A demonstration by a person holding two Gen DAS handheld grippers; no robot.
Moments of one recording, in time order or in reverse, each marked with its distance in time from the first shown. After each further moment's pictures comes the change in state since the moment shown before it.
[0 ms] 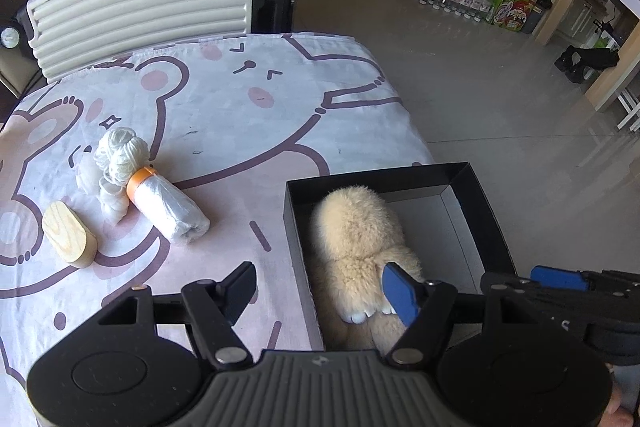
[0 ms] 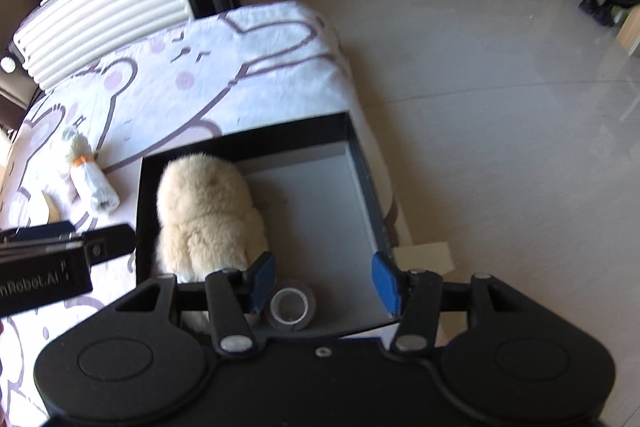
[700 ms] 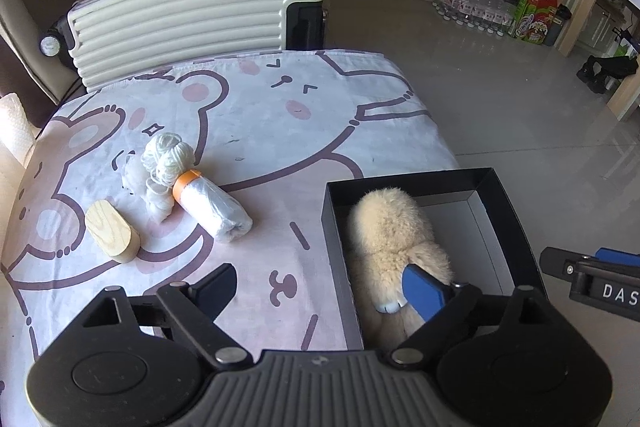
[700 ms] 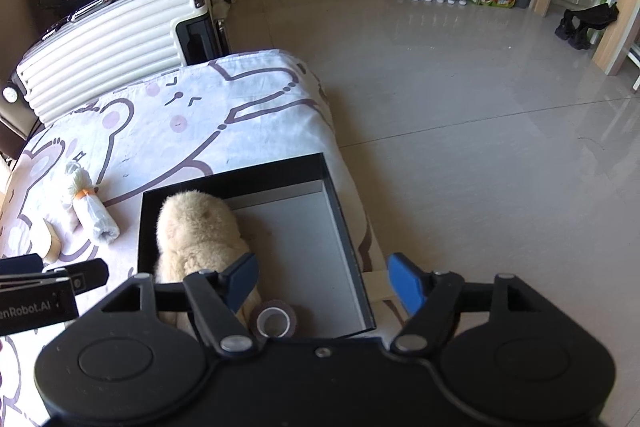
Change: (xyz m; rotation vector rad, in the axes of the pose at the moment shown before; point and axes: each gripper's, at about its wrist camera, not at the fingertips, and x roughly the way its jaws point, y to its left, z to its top) left arm -0.023 0.006 -0.017 -0.012 -0.061 0.098; right arm -0.034 -0.011 -0.007 0.016 -0.128 -0.037
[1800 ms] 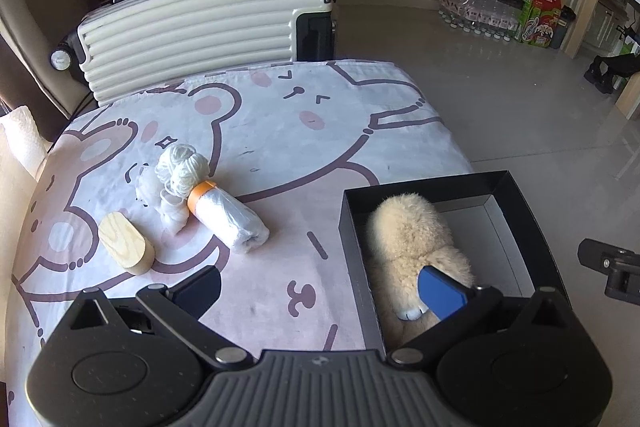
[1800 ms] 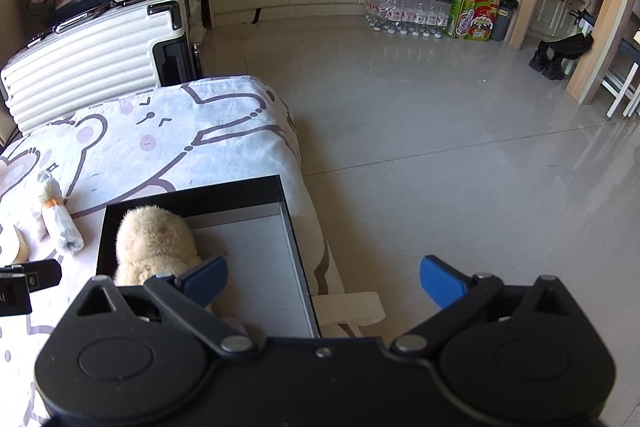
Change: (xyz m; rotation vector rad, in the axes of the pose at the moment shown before) left arm 0.004 0.005 -0.005 0.022 -0.044 0.038; right arm -0.003 -0.018 -0.010 -0.028 -0.102 -0.079
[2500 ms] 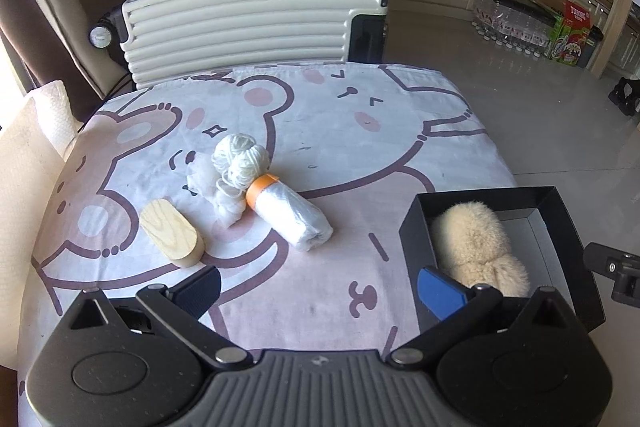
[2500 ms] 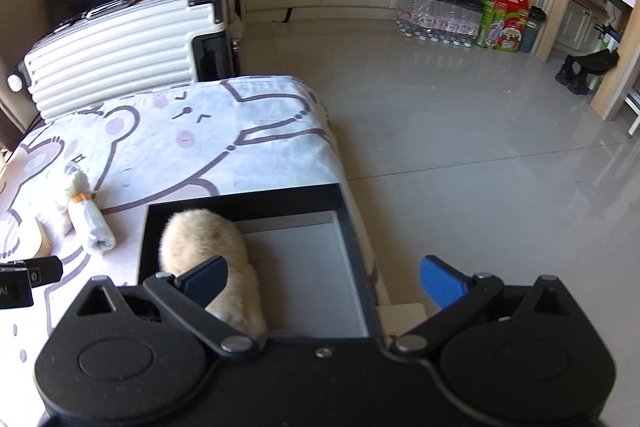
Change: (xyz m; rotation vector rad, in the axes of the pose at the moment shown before) left arm -0.002 0.058 -0.004 -0.071 -0.006 0.046; right arm 0.003 0.051 0.007 -0.054 -0.006 0.053
